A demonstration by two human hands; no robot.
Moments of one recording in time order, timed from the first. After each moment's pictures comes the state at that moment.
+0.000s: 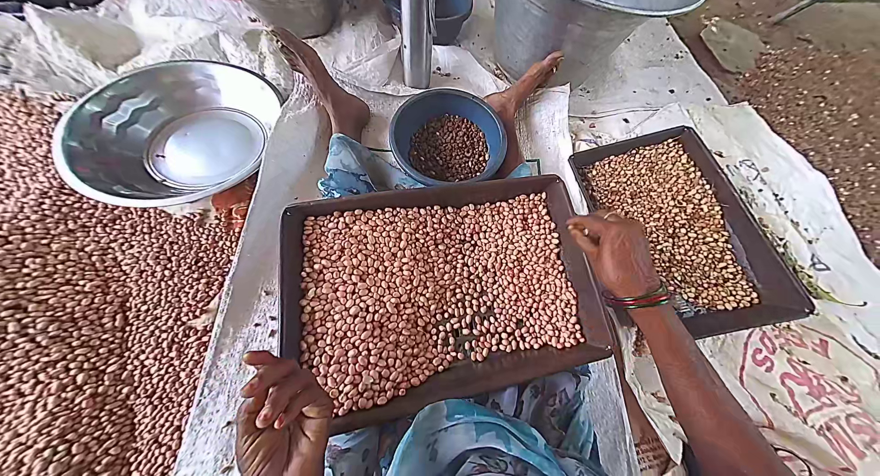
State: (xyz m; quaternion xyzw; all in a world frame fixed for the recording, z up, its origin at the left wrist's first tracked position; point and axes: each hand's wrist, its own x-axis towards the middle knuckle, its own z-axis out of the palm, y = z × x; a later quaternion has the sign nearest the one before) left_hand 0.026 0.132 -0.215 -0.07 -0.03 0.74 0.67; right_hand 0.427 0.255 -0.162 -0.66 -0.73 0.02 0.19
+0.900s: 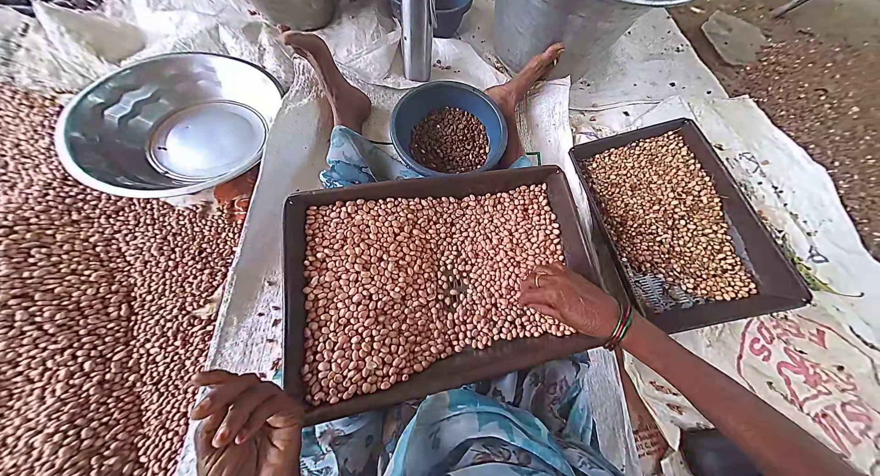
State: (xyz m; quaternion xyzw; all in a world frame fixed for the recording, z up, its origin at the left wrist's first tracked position) left_hand -0.005 0.111 -0.219 -0.05 -0.01 0.78 0.62; right_hand 0.405 0.220 -0.195 -0.37 -0.89 0.25 0.06
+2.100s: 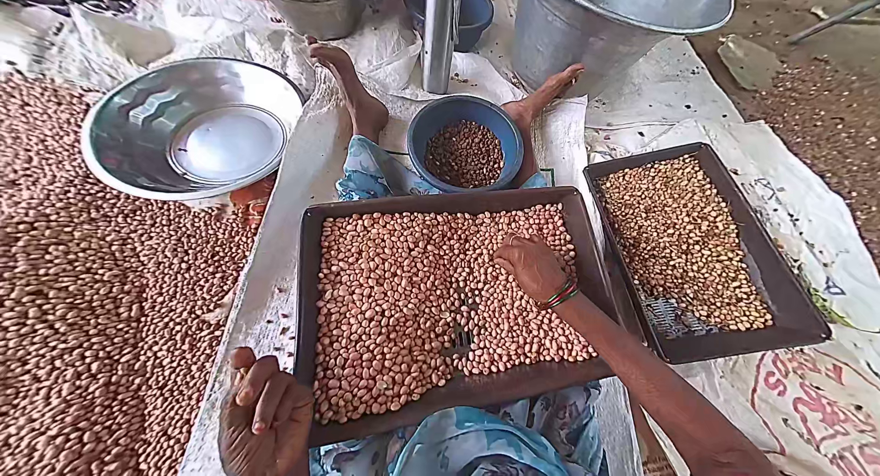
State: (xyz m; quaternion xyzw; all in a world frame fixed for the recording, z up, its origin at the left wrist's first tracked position) left_hand -0.010 0.139 -0.232 0.07 0.10 0.80 0.59; right_hand 0.335 0.292 -0.210 -0.54 -0.82 0.16 0.07
